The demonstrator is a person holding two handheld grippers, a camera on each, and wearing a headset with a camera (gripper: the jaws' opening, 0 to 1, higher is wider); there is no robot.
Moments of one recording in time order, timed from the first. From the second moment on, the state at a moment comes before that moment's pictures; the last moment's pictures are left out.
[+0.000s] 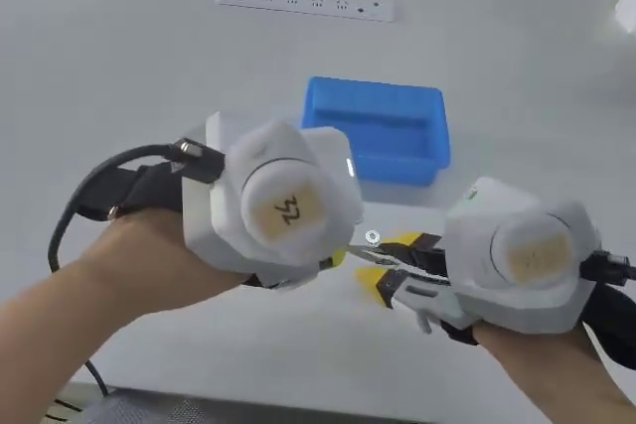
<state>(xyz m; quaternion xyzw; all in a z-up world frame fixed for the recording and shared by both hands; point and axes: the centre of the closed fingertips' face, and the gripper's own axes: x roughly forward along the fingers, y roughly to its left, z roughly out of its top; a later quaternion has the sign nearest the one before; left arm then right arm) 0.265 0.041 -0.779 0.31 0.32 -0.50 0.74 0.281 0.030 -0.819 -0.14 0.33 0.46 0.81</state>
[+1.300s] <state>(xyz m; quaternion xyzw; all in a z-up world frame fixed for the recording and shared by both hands) 0.287 0.066 -0.756 0.32 0.32 -0.45 0.77 0.294 0.079 -0.808 -0.05 0.34 0.51 0.79</state>
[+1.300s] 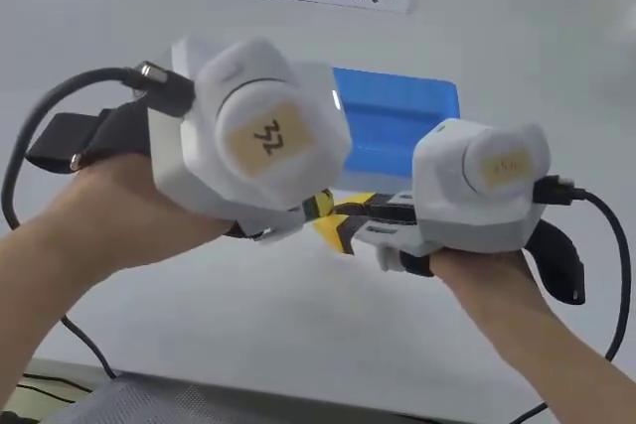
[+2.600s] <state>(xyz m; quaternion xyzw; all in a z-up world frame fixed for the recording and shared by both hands) 0.302 0.054 -0.741 0.26 0.27 -0.40 0.84 0.303 0.073 -0.784 -0.15 0.29 0.52 0.79</state>
